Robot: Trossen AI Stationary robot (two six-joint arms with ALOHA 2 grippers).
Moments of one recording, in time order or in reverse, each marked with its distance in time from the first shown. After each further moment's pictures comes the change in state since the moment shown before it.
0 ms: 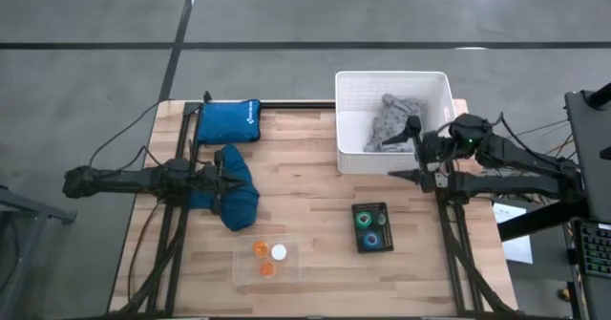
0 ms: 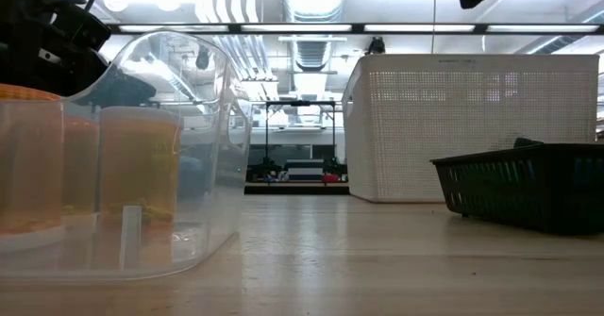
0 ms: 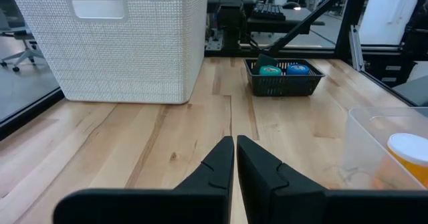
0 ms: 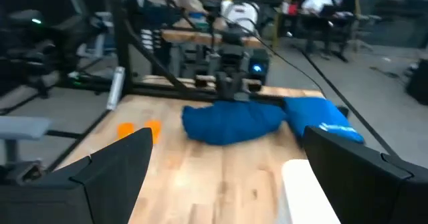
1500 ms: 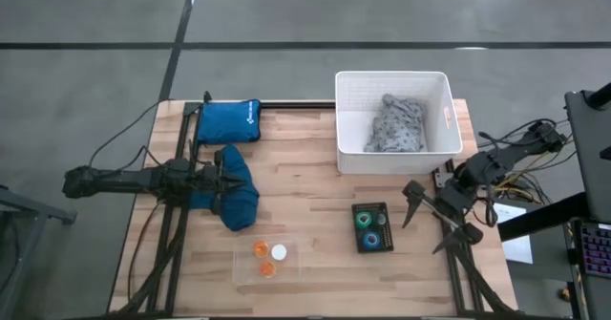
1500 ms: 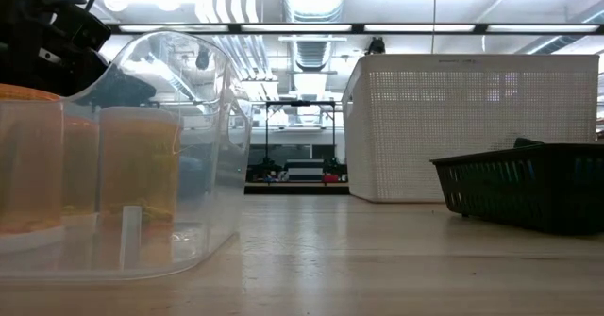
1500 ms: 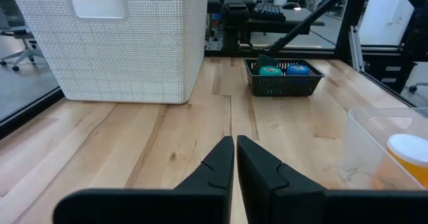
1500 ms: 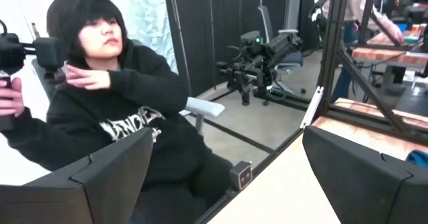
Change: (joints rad) left arm 0.000 0.000 0.000 0.000 0.000 -0.003; right arm 0.727 0.058 -0.036 0.184 0.002 0.167
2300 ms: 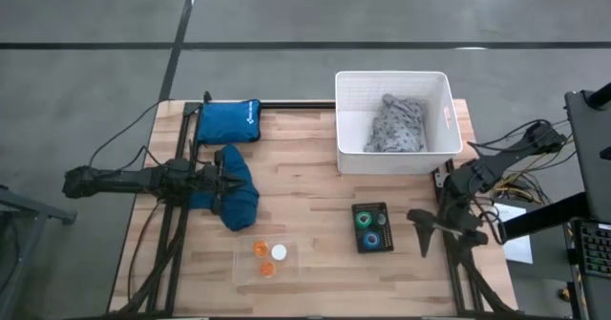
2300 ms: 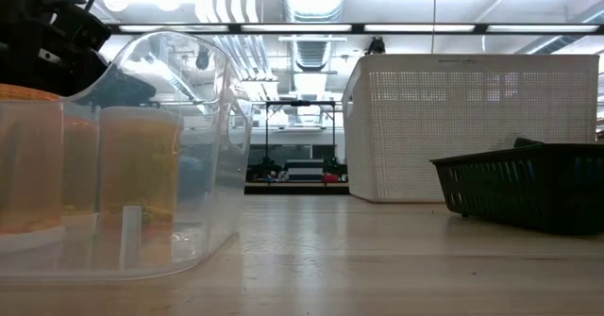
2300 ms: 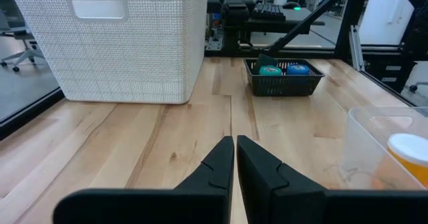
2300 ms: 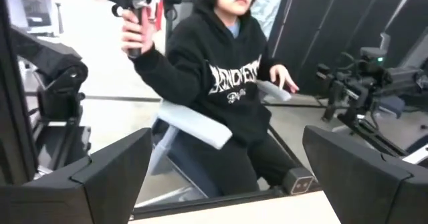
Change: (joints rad) left arm 0.000 0.000 0.000 0.000 0.000 0.003; right arm -0.001 -0.005 -0.142 0.028 -0.415 -0.410
